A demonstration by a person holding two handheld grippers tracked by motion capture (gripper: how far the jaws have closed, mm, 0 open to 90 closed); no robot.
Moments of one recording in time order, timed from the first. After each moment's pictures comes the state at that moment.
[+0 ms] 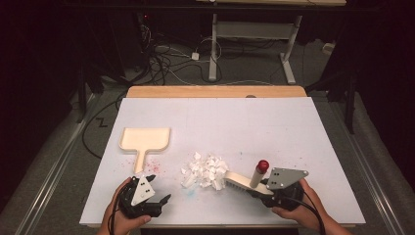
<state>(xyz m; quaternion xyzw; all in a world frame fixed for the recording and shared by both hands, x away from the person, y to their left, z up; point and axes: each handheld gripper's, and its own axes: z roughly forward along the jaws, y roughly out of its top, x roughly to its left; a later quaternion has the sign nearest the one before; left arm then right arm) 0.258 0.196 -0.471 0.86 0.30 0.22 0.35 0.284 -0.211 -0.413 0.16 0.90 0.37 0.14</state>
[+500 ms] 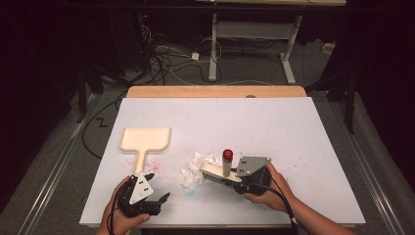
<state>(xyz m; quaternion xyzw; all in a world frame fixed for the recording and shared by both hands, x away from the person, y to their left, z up) 0.261 0.200 -0.471 0.85 0.30 0.23 0.35 0.321 -0.146 -0.422 0.12 0.91 0.38 0.14</state>
